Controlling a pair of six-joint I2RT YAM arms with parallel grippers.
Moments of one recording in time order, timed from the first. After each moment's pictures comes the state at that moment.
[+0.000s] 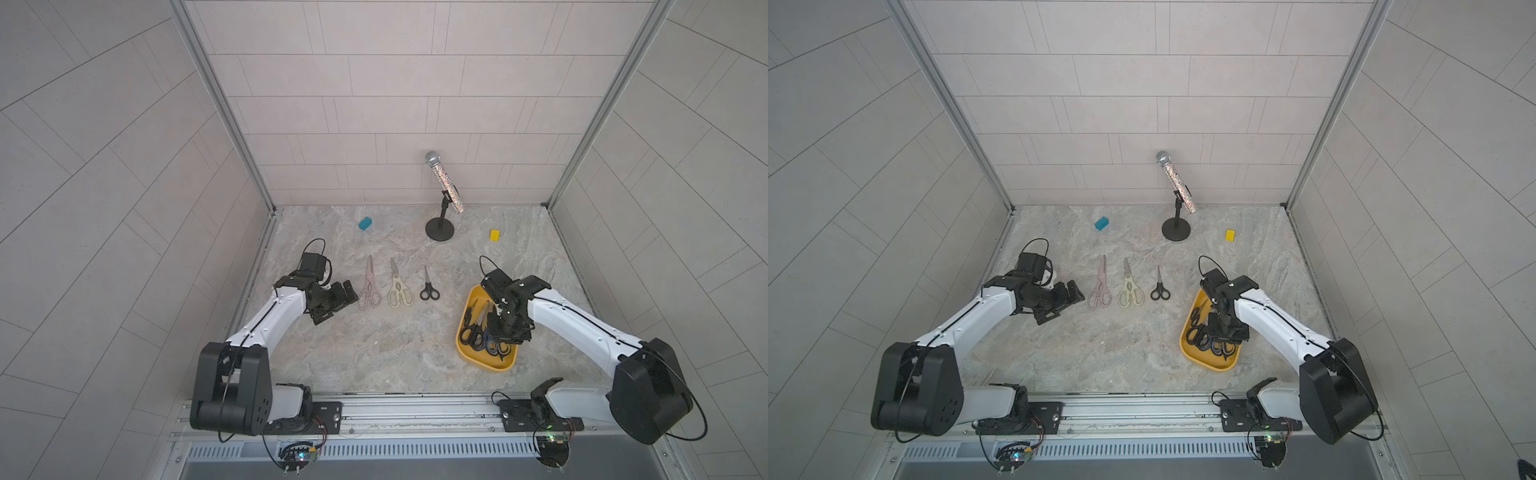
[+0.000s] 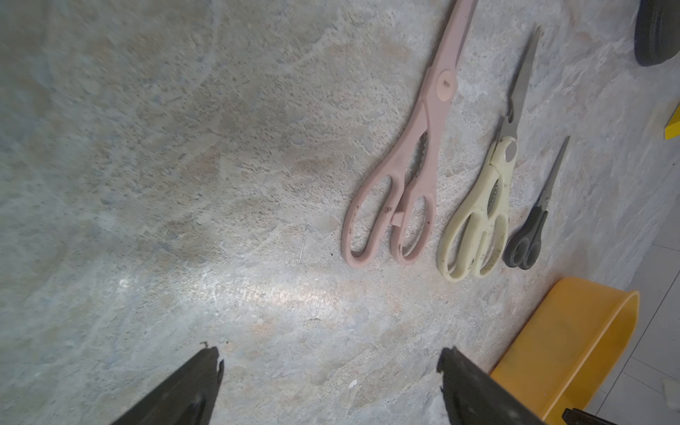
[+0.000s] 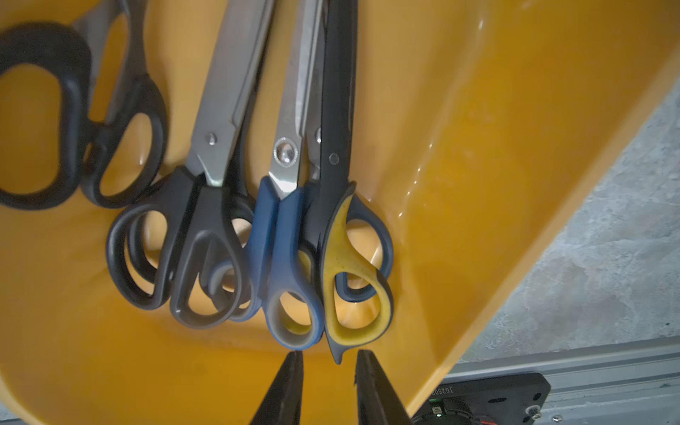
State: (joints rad) left arm -0.10 1.34 0.82 -0.69 0.35 -0.56; right arm 0.41 1.30 0.86 -1.16 0.03 0.60
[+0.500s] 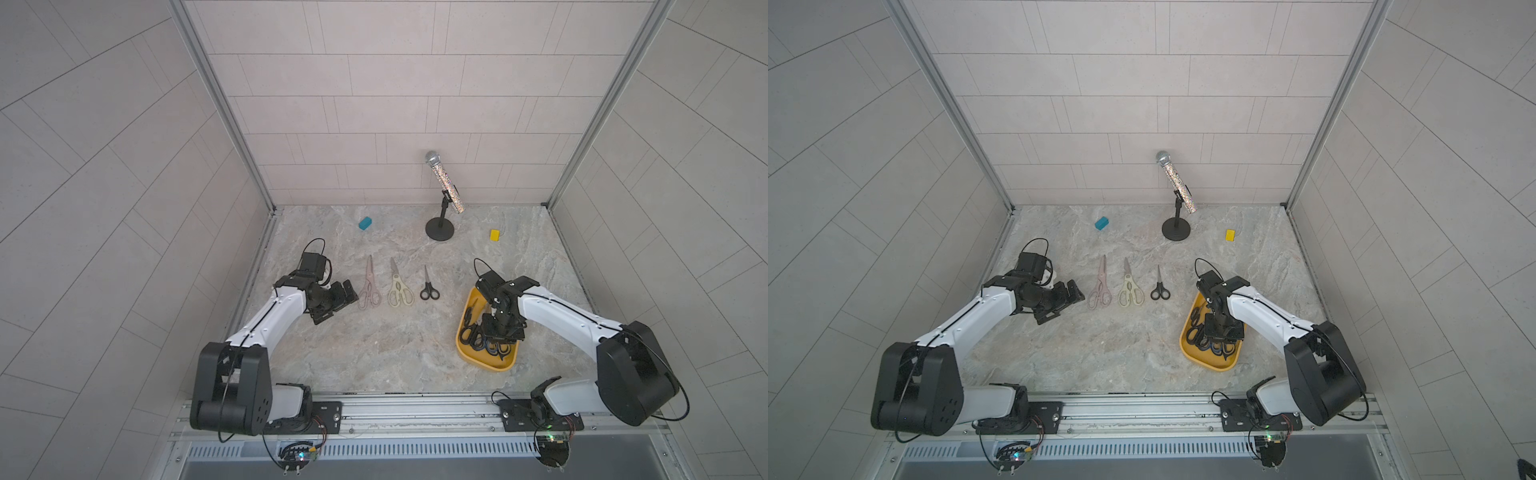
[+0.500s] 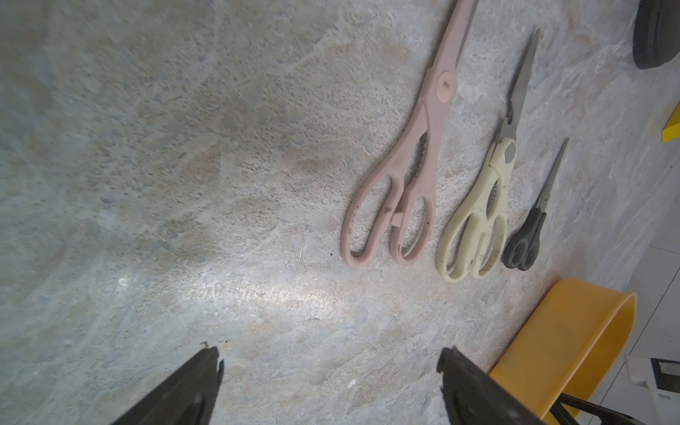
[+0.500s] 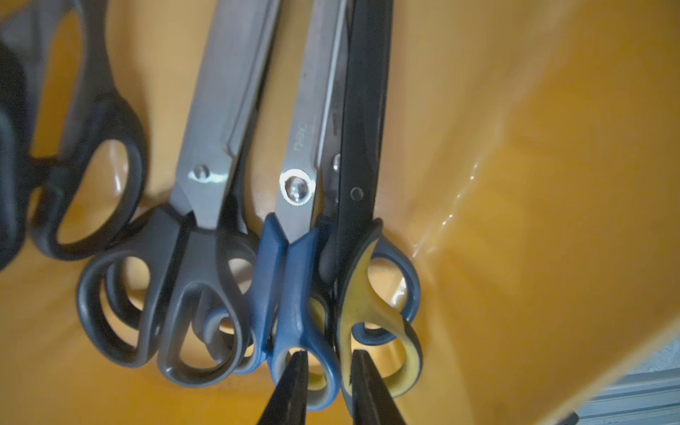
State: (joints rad) left arm -0.10 1.33 0.82 -0.69 0.34 -0.57; right arm 0.41 1.38 0.82 -1.07 0.02 0.60
